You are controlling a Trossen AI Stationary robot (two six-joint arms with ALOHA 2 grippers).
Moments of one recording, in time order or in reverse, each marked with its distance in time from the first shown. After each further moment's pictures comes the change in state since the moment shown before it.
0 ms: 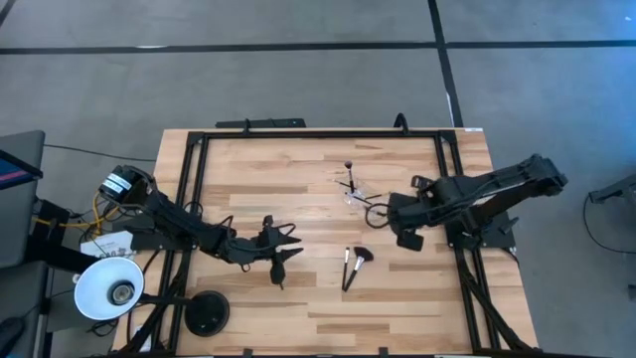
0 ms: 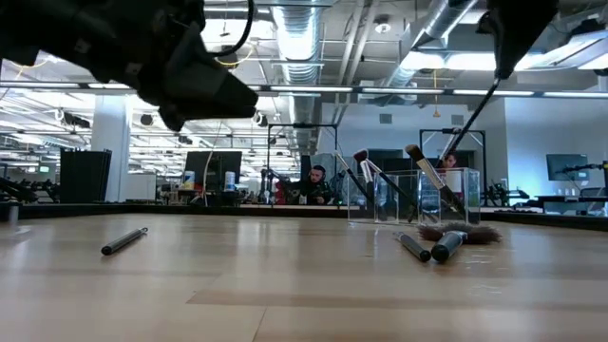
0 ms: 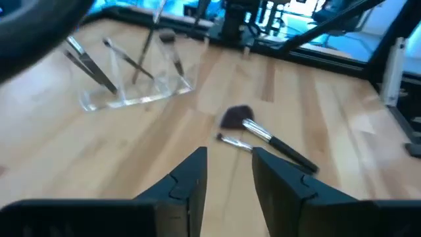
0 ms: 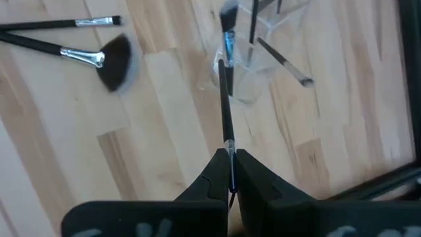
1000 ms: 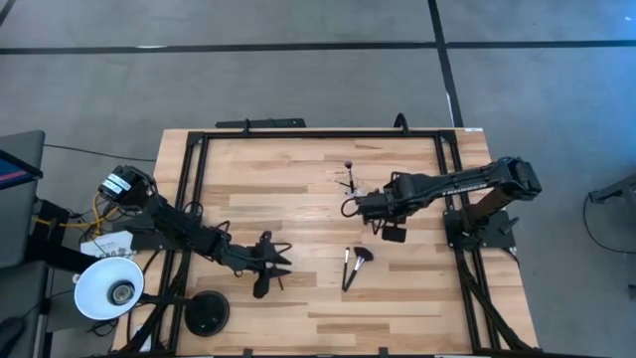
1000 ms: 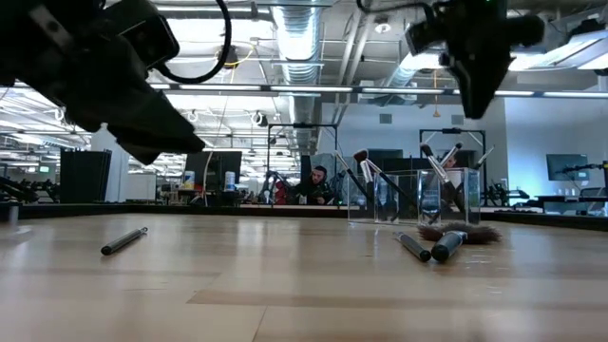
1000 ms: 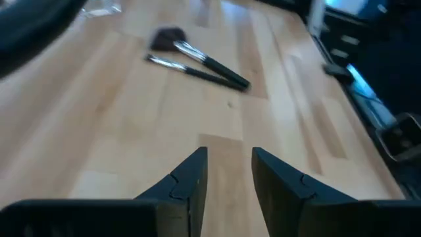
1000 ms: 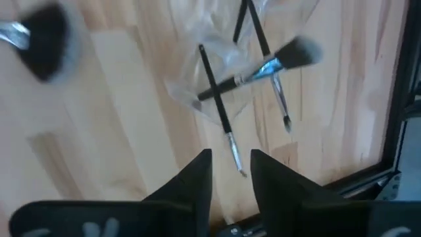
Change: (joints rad) left arm -0.051 0.000 -0.094 -0.007 0.266 -0.085; right arm -0.154 0.218 0.027 0.016 0.000 -0.209
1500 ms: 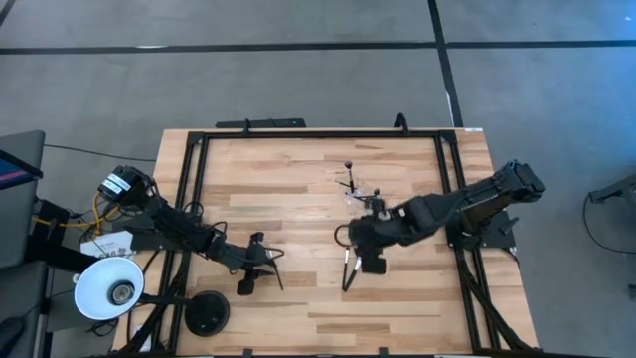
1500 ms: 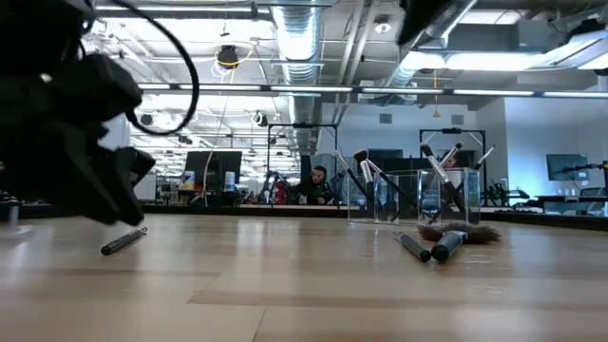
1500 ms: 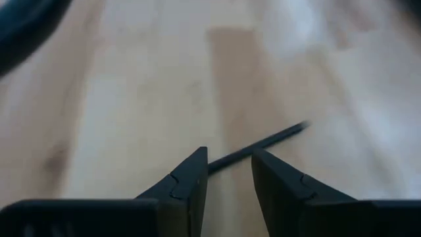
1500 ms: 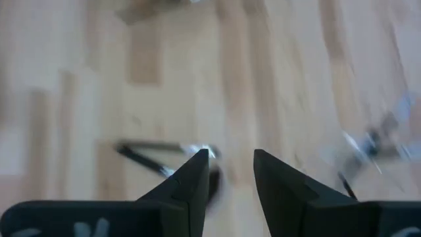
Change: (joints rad) left arm -0.002 0.000 -0.141 -0.048 0.105 0.155; right arm 0.224 0.000 0.098 0.446 -0.010 0.004
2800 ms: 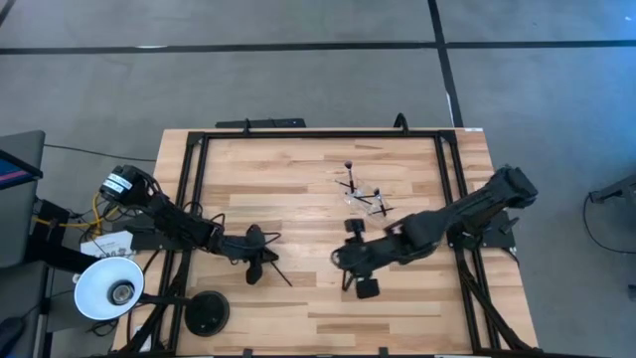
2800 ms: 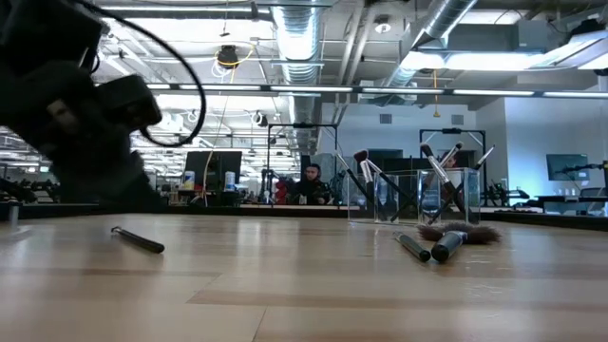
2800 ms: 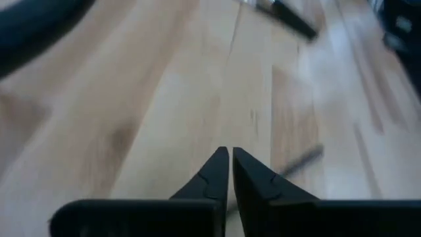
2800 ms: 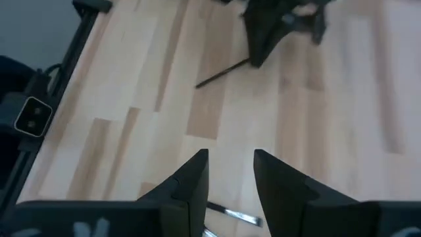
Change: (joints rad) left arm 0.086 0.006 -0.058 0.126 -0.045 -0.320; right arm 0.089 0.068 0.000 0.263 -0.034 -0.169
